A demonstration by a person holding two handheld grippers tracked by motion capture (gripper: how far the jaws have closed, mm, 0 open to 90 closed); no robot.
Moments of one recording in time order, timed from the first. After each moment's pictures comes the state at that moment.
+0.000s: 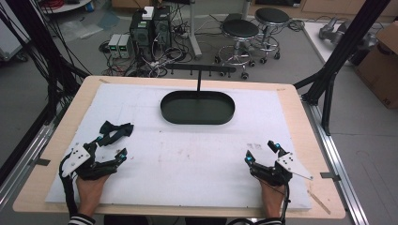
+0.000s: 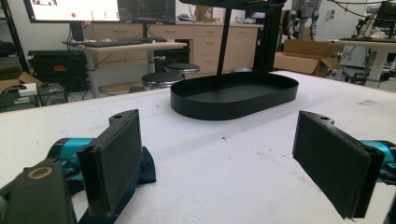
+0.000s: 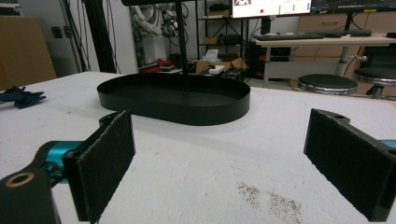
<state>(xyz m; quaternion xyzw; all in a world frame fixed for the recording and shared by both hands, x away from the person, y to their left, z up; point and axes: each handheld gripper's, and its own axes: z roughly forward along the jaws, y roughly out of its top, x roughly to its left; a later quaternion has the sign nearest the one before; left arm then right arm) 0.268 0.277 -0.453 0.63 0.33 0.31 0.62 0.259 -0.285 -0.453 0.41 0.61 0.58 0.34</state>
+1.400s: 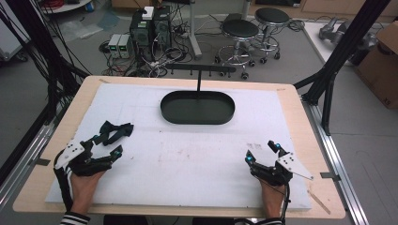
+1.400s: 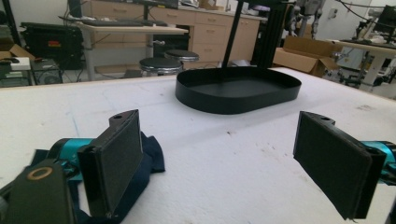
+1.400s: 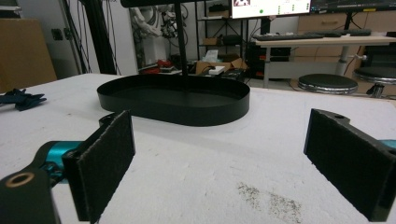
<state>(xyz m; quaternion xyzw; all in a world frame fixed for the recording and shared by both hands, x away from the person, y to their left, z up) 0.276 0.292 -0.443 0.63 0.37 0.28 0.62 0.258 -0.285 -0.453 0.41 0.61 0.59 0.34</state>
